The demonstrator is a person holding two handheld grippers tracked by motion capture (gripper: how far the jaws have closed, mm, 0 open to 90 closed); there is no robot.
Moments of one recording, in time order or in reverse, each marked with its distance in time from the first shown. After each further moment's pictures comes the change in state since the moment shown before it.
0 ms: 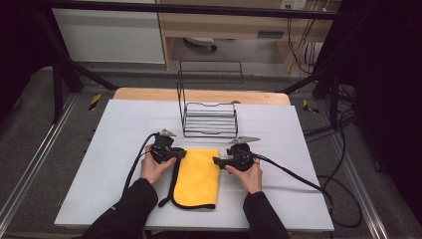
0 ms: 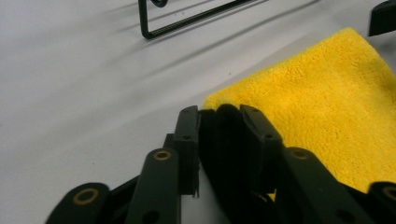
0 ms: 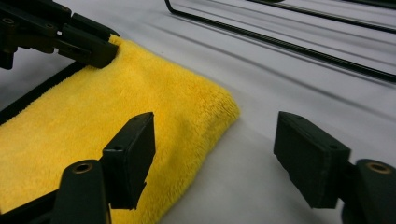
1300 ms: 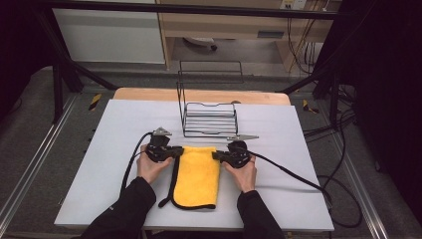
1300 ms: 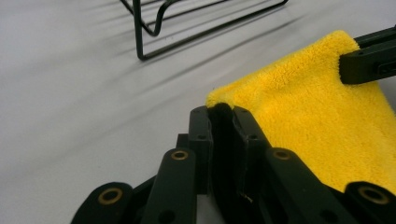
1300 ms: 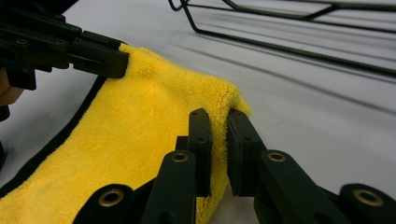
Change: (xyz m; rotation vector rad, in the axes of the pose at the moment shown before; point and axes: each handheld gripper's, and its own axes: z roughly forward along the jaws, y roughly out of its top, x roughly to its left) left arm -0.001 0.001 -0.024 -0.095 -0.043 0.029; right arm 0.010 0.009 -0.003 -0.031 0.077 0.089
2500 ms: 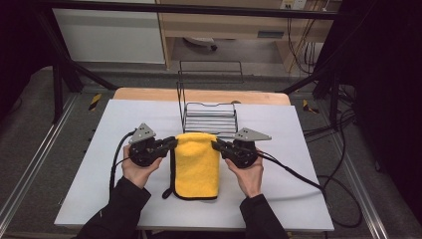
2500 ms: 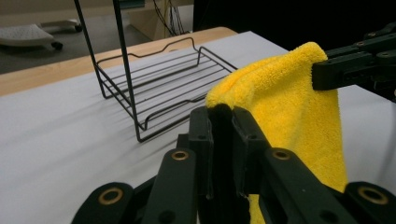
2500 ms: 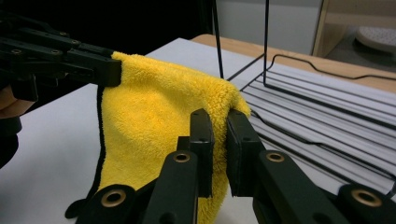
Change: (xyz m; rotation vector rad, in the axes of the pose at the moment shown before) left arm -0.043 0.013 -0.085 -0.303 0.024 0.110; right arm 0.047 0.030 -0.064 -0.255 0.012 -0.208
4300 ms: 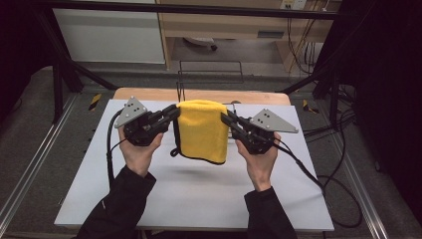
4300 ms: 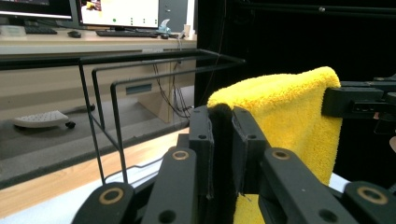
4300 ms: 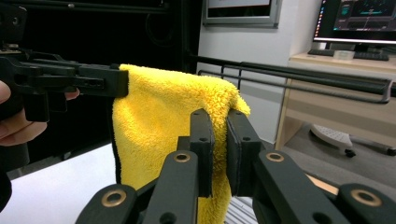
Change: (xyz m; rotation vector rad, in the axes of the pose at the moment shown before) left arm -0.020 0.079 -0.024 -0.303 0.014 0.033; right arm 0.016 0.072 -0.054 -0.299 -0.084 -0.159
